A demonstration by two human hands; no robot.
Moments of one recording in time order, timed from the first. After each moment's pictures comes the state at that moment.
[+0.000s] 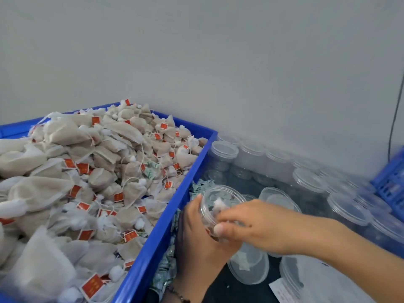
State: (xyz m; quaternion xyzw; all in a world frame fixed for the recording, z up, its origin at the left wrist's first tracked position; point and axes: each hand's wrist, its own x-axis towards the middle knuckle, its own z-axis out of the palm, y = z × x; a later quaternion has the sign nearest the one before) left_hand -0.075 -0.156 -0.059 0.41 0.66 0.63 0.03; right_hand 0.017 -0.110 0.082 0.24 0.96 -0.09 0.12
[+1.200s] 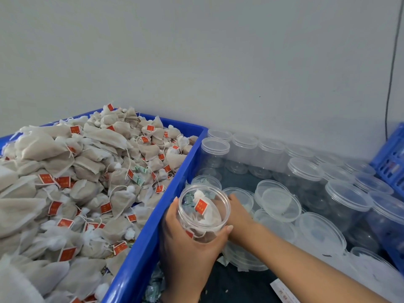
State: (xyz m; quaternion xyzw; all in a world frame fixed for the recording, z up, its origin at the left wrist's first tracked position) left_hand -0.076 -0.152 -0.064 0.34 0.68 0.64 0.06; right_hand -0.015 -0.028 -0.036 0.26 0.96 0.07 -0.04
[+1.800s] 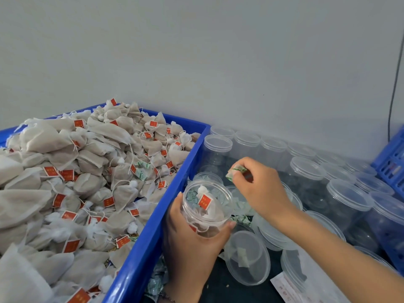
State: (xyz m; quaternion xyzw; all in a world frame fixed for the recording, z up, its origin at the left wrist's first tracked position) left_hand -0.077 -0.153 -0.065 0.35 0.69 0.64 0.04; right_hand 0.013 -0.045 0.034 0.34 0.84 -0.17 -0.38
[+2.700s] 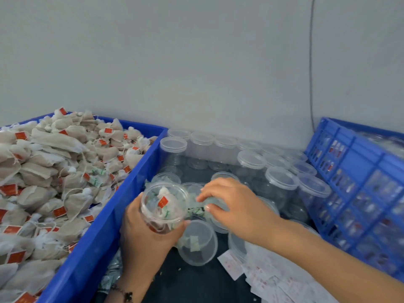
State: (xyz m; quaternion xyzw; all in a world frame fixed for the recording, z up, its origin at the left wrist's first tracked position) left_hand -0.075 -0.159 -0.059 0.39 0.69 0.61 0.07; right_hand 0.093 -0.099 0.054 0.31 0.92 -0.11 -0.22
